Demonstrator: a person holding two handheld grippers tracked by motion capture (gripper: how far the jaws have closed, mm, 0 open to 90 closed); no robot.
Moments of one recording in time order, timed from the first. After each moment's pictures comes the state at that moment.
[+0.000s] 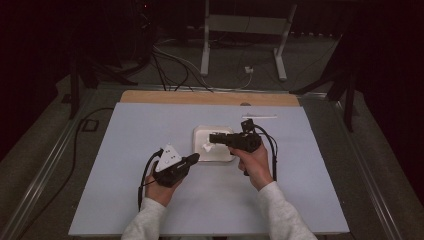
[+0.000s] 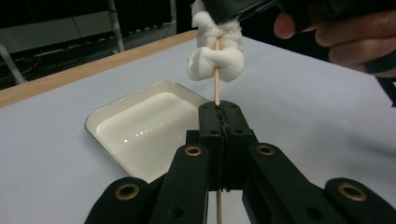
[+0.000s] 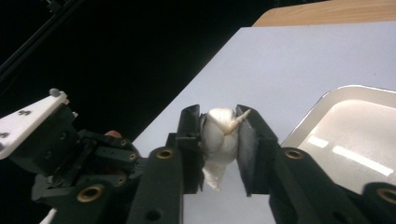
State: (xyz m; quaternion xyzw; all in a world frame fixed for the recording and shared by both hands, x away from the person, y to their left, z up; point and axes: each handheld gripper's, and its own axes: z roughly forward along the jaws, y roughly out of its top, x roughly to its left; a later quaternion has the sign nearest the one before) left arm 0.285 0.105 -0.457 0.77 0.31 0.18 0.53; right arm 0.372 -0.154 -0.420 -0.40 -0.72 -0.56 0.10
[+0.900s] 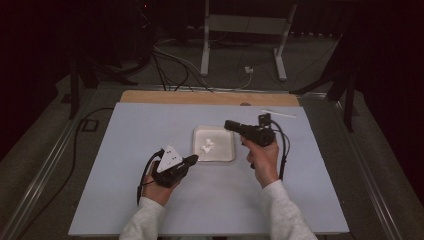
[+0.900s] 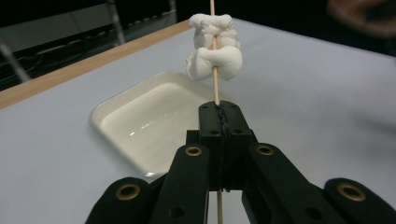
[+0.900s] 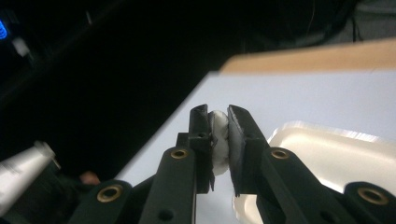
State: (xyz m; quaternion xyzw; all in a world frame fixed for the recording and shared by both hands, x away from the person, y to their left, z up) left arm 0.286 0.110 -0.456 0.79 0.30 0.19 0.50; right arm 0.377 -0.192 -0.405 -0.45 -0.65 -0.61 0.03
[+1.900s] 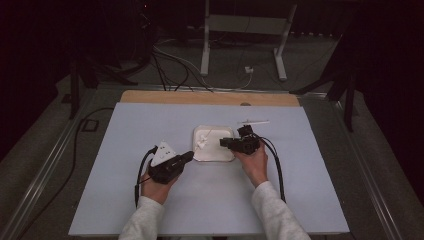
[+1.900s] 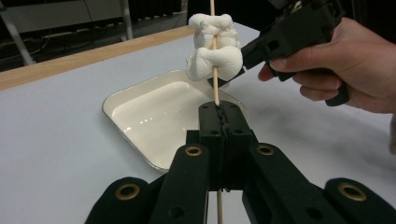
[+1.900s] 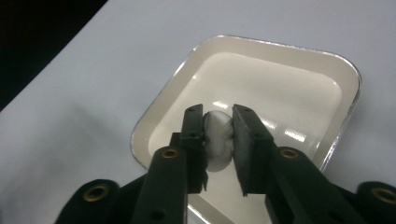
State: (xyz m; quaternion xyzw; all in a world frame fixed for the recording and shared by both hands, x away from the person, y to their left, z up) left arm 0.292 0.117 -0.456 0.77 0.34 0.18 0.51; right arm 0.400 -0.160 -0.481 -0.48 -0.76 -0.43 -0.02
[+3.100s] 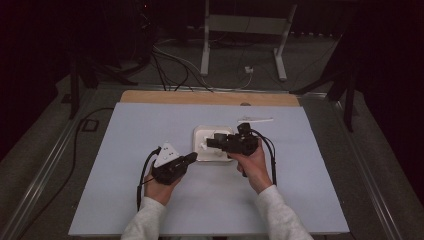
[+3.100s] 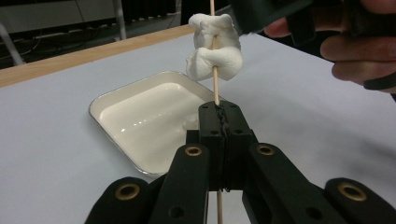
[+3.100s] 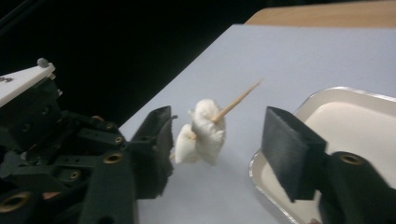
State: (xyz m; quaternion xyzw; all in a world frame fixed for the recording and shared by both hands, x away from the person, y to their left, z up) left arm 0.291 0.109 -0.459 0.77 0.33 0.17 0.52; right arm 0.371 -0.147 -0.432 -0.38 -0.74 -0.55 0.07
